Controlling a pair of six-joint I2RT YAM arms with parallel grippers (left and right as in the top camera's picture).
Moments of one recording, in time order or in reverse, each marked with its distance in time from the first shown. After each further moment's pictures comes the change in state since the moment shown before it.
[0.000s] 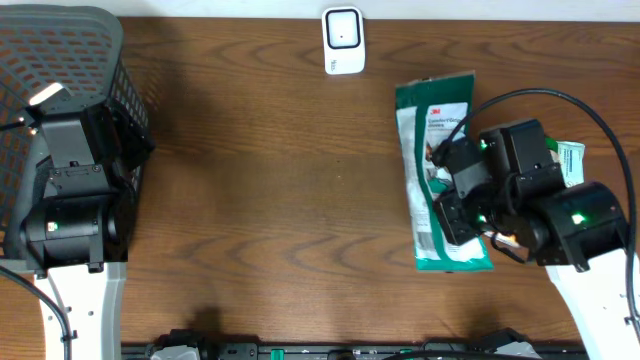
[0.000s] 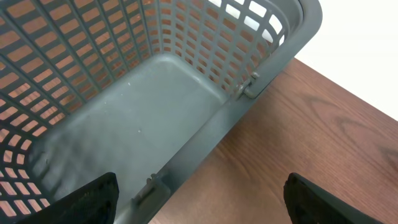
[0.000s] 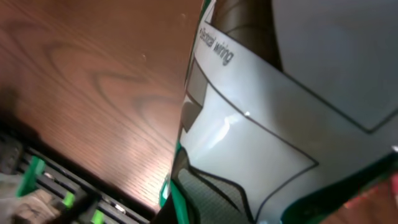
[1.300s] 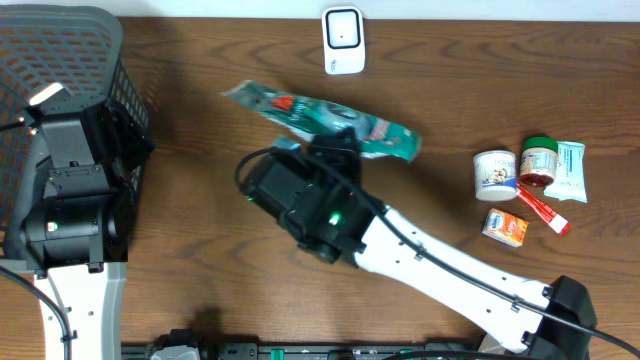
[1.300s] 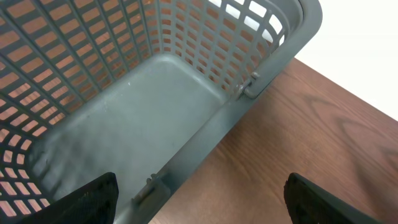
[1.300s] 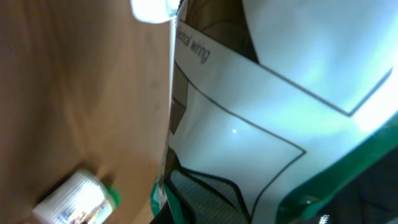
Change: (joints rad) left arm 0.000 0.000 0.000 0.000 0.000 0.000; right arm 0.710 0.513 0.141 0.538 1.301 -0.728
